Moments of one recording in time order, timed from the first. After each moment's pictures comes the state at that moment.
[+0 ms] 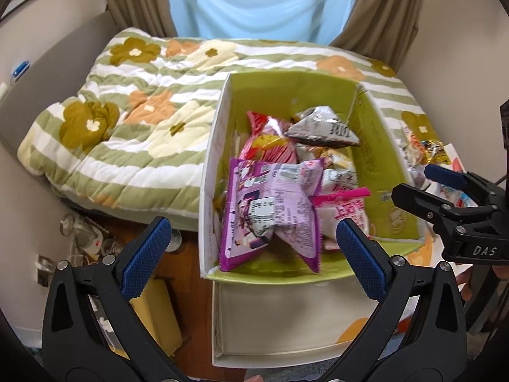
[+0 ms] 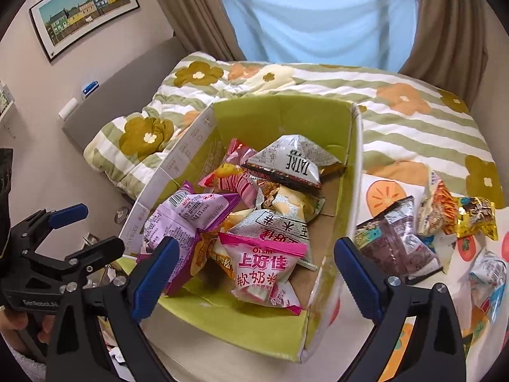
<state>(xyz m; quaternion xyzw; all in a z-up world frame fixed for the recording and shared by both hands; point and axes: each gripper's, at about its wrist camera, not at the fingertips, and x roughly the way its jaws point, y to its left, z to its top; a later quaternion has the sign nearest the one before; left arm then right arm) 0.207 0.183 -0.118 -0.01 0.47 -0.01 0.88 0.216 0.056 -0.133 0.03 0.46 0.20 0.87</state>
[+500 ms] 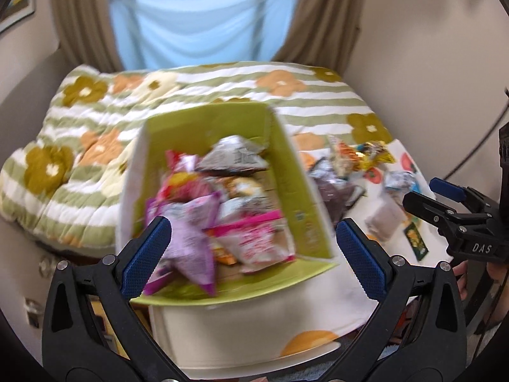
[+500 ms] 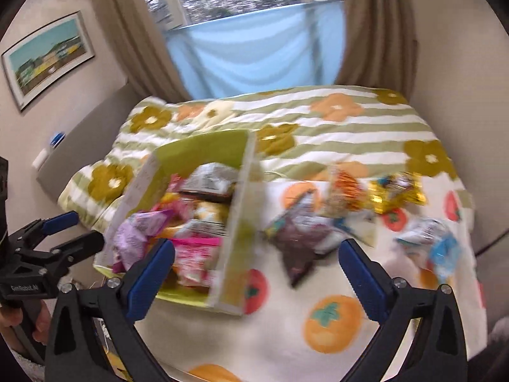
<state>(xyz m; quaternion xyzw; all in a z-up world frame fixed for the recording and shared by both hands) 0.201 0.079 -0.084 0.02 0.43 -0.12 0.90 0.160 -0.059 -0.099 0.09 0.41 0.08 0.90</state>
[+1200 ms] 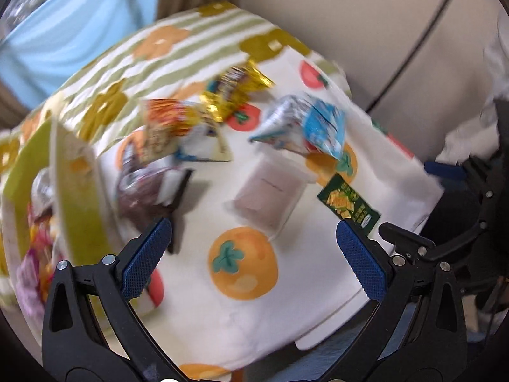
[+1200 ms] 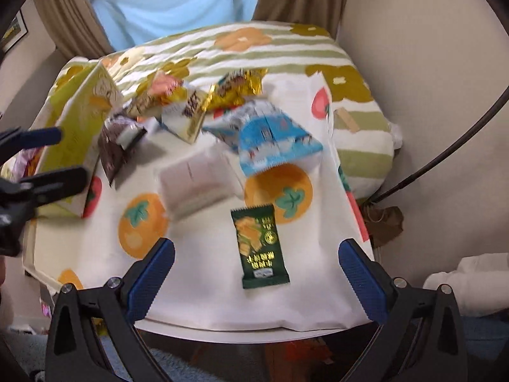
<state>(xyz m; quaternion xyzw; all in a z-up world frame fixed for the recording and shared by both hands) 0.208 -0.213 -0.179 0.19 0.51 -0.27 0.79 0.095 -0.259 -0.194 0.04 0.54 -0.03 0.84</state>
